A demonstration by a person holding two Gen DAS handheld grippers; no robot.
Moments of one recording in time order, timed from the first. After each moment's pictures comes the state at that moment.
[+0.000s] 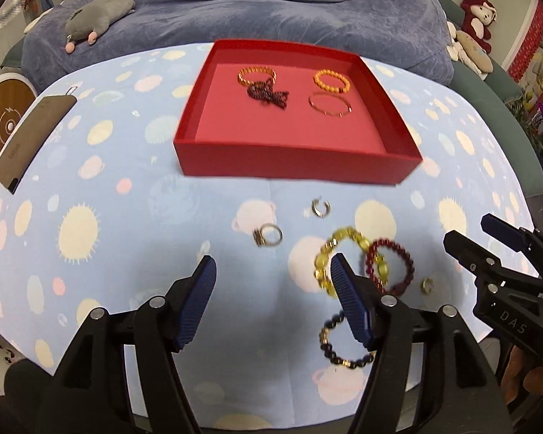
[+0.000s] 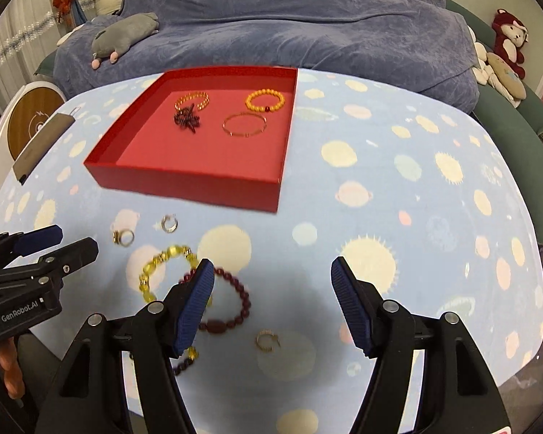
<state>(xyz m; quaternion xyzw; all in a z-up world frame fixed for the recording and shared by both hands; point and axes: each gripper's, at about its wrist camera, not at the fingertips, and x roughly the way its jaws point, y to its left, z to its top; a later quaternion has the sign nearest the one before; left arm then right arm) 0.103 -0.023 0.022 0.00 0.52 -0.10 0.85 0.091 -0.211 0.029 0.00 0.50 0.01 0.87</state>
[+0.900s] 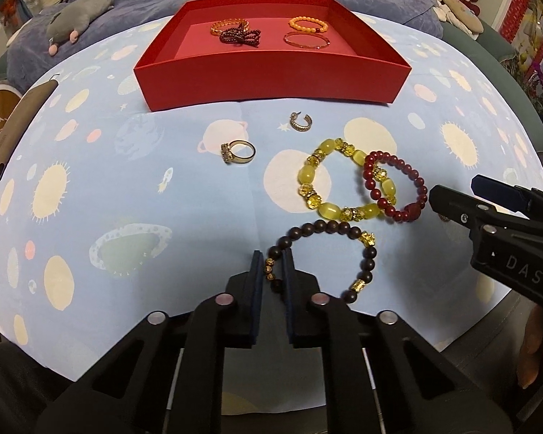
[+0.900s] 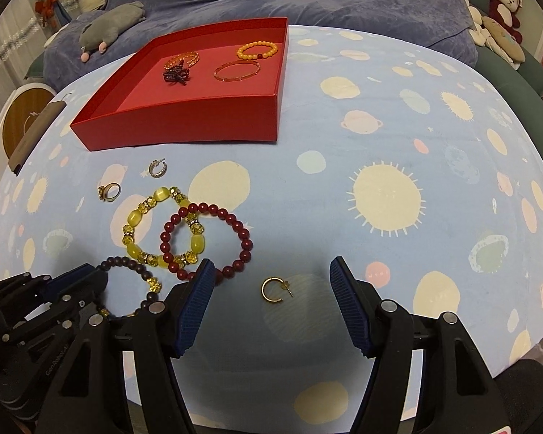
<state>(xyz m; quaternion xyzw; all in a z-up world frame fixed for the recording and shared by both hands) 0.071 -0.038 -0.025 0.04 0.54 -0.11 0.83 0.084 -0.209 -0.016 0.03 0.53 0.00 0.85</state>
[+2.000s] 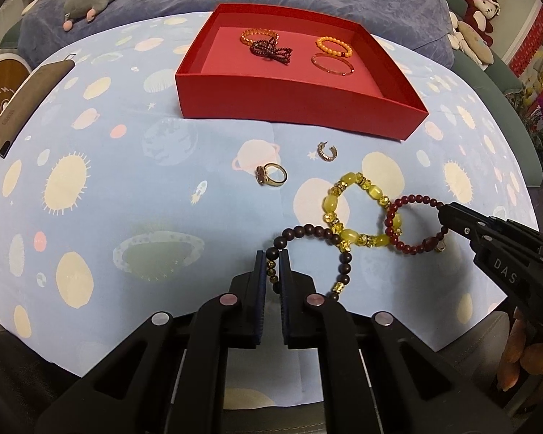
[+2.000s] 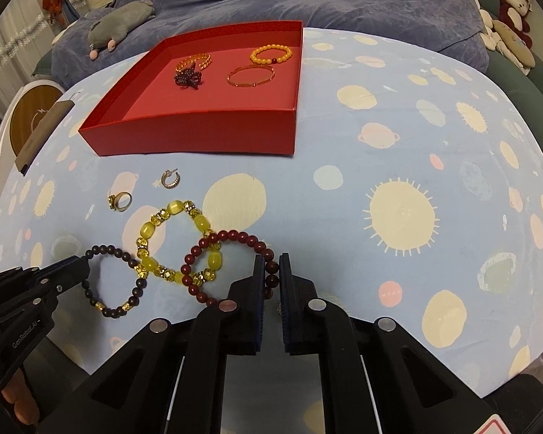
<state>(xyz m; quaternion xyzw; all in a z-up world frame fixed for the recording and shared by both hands) 0.084 -0.011 0.000 -0.02 0.54 -0.10 0.84 0.090 -0.210 0.003 0.03 0.52 0.02 0.85</state>
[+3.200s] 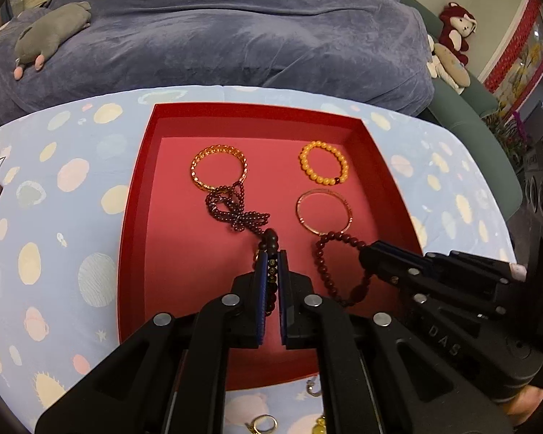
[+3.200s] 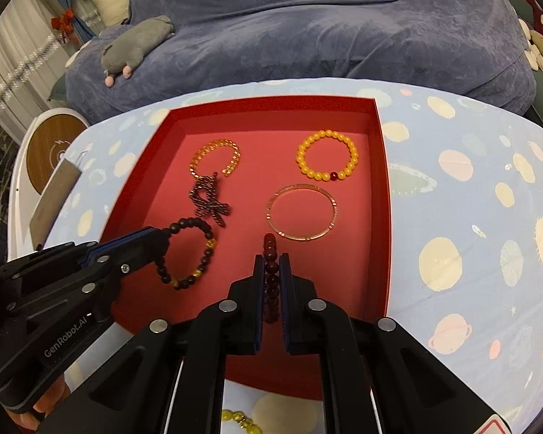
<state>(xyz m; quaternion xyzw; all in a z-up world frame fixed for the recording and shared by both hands) 0.272 -0.040 0.022 -0.02 0.50 -0.17 0.85 0.272 -0.185 0.011 0.06 0.52 0.07 0.85</state>
